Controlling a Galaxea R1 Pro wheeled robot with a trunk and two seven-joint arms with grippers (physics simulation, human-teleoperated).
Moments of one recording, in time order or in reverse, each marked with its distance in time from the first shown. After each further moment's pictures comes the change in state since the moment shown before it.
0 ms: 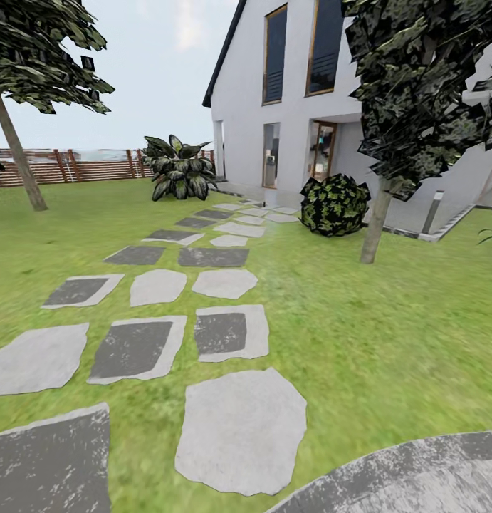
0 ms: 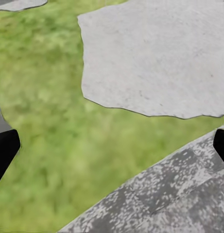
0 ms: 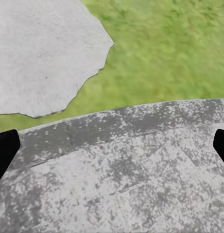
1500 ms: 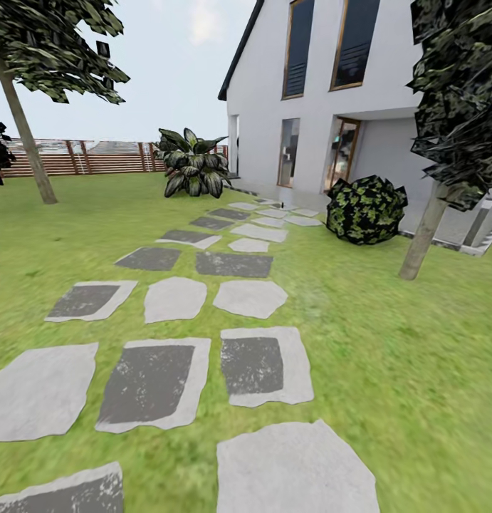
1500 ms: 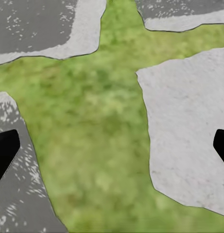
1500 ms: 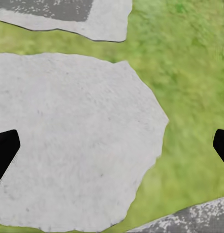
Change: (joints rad) left arm 0.000 0.000 0.000 0.000 0.000 0.000 0.000; right arm 0.000 0.001 0.000 0.000 0.000 0.001 0.000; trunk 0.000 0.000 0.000
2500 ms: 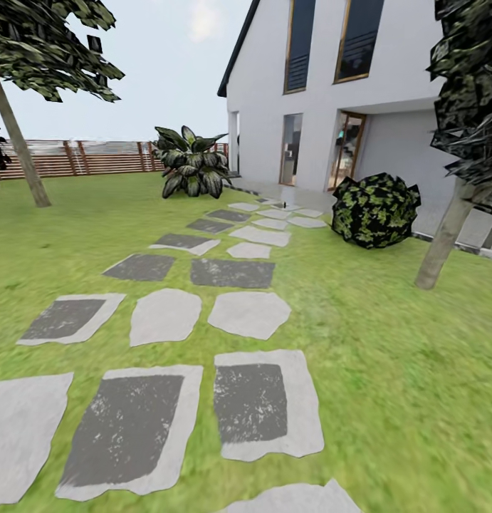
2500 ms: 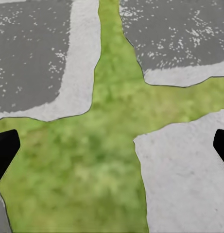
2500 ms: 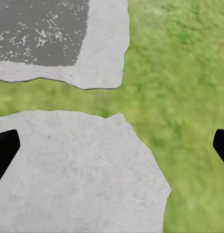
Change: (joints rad) left arm 0.000 0.000 0.000 -0.001 0.000 0.001 0.001; right arm 0.000 0.000 0.000 0.000 0.000 0.000 0.000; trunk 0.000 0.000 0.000
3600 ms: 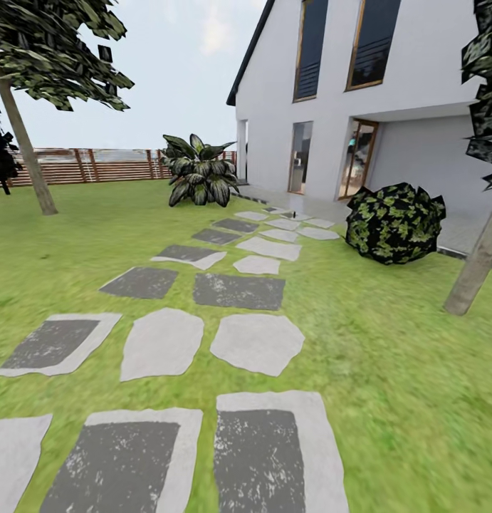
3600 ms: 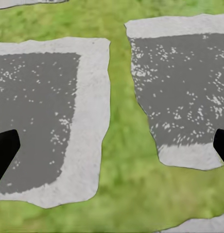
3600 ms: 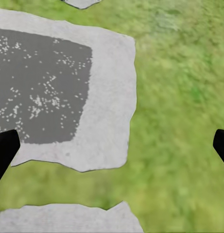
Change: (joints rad) left arm 0.000 0.000 0.000 0.000 0.000 0.001 0.000; right arm 0.000 0.000 0.000 0.000 0.000 0.001 0.000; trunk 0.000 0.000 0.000
